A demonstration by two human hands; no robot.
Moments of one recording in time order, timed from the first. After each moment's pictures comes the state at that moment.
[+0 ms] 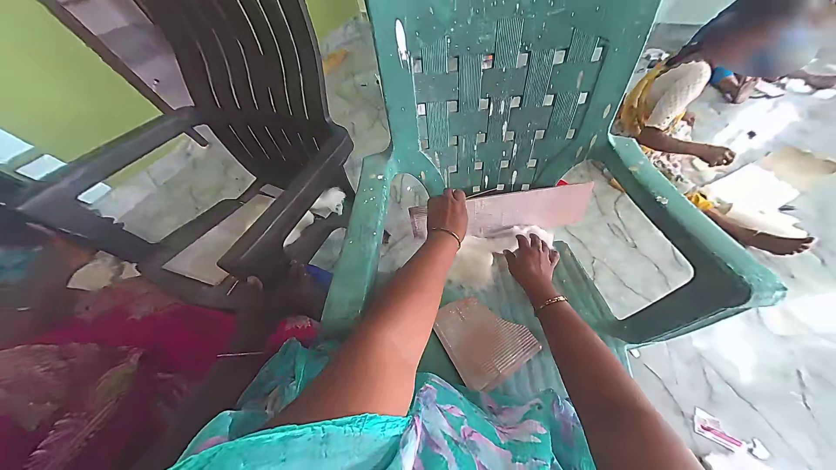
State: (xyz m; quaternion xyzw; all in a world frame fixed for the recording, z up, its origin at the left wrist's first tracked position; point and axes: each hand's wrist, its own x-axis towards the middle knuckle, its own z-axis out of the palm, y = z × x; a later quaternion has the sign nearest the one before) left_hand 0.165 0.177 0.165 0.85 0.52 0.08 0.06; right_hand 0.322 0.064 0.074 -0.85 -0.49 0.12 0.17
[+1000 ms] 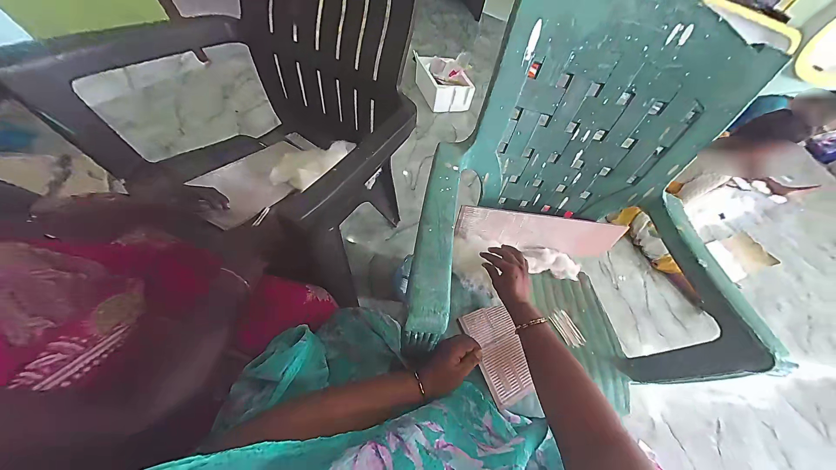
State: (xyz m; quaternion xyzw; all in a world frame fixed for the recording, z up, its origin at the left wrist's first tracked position) left_hand -0.016 0.008 0.063 0.76 0.25 0.17 0.57; right_hand 0.216 0.094 0.062 -0.66 -0.69 0.02 0.30
